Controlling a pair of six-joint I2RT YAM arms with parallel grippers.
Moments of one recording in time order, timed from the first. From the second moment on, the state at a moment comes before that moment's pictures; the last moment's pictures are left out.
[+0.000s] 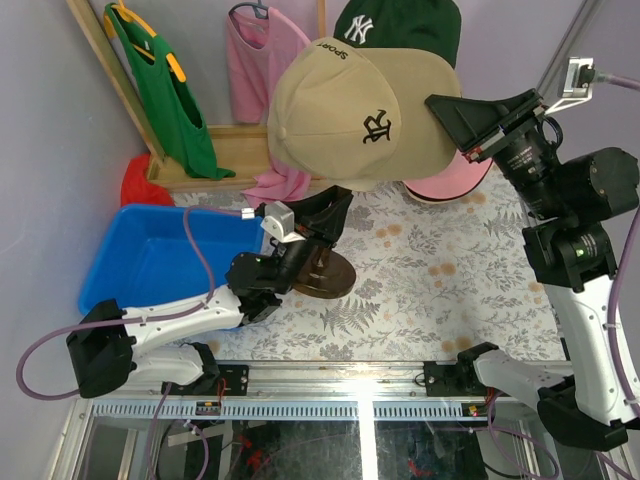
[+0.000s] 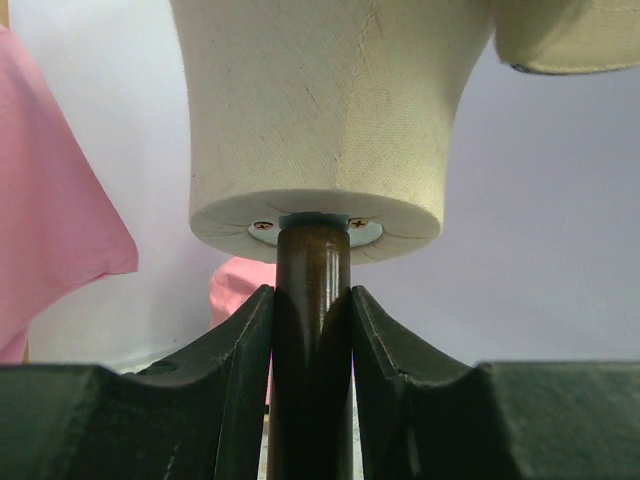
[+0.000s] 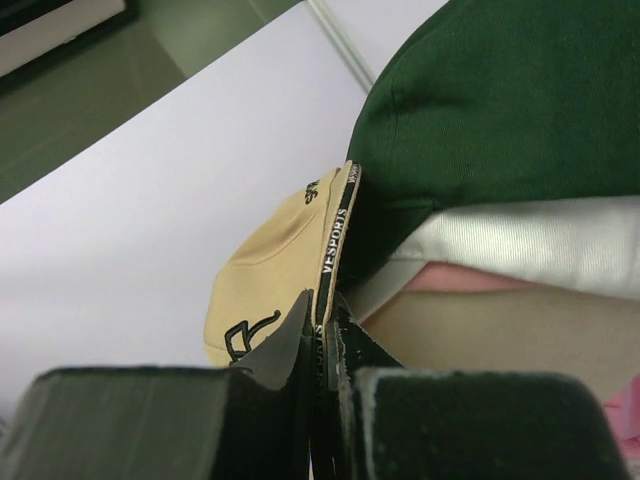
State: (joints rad) left arm -1.03 1.23 0.72 1.13 -0.34 -0.01; right arm 0.37 1.06 1.63 -0.07 -0.33 0.89
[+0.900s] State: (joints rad) left arm -1.03 1.12 0.76 1.17 -0.37 0.06; right arm 0.37 0.79 1.56 -0.34 -0.56 0.98
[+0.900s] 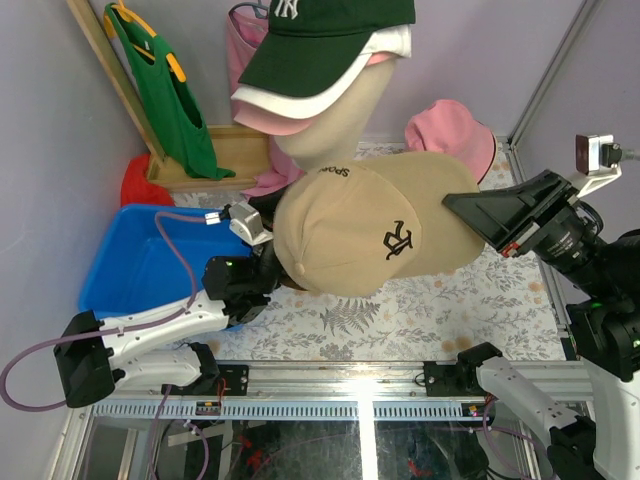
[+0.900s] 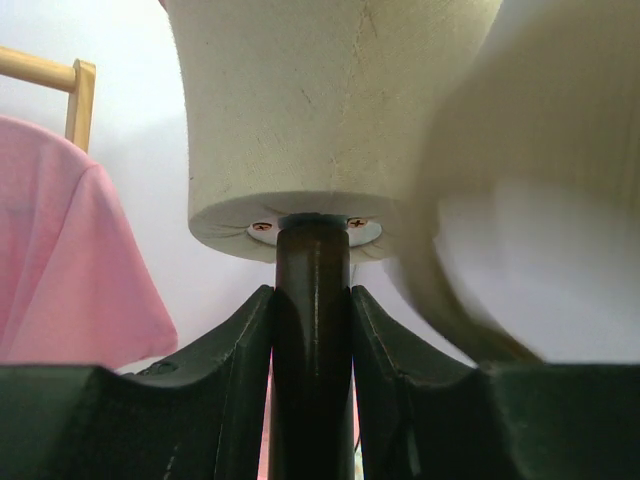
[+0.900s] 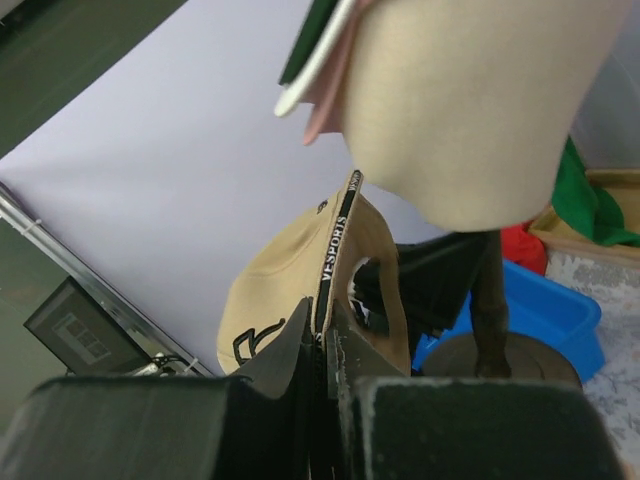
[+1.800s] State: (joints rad) left arm -1.03 1.01 0.76 1.17 -0.37 0.12; right arm 0.37 0.75 1.45 -0.67 -0.28 0.72
